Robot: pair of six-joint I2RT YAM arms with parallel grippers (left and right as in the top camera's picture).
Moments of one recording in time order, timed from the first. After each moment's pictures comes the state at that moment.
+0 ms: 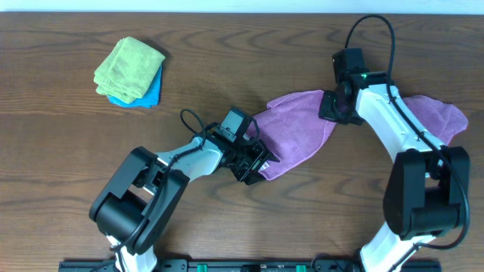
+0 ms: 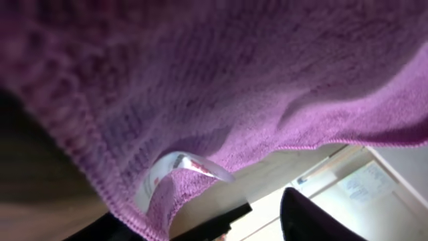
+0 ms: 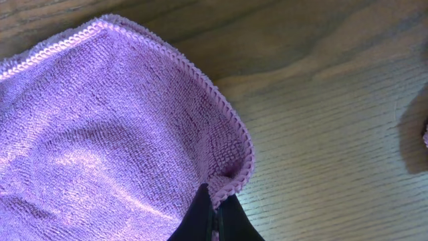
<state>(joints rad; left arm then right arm) -0.61 1.89 0.93 -0.15 0.69 -1.42 0.12 1.88 1.35 -0.82 0.10 0.41</state>
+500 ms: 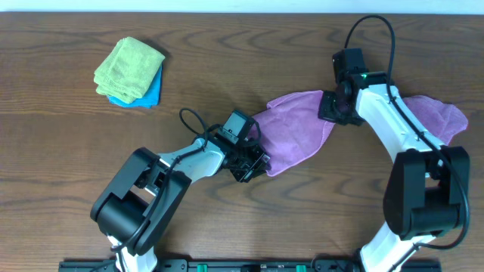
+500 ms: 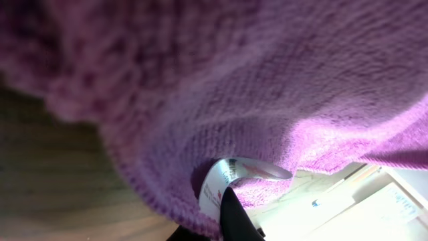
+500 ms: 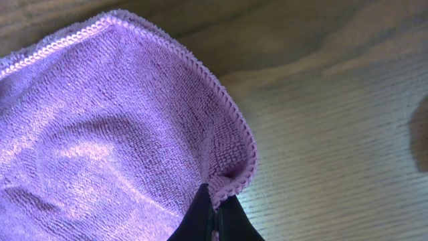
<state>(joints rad) -0.62 1.89 0.93 -0.16 0.60 -1.39 0.12 1.88 1.35 -0.83 0.08 0.41</state>
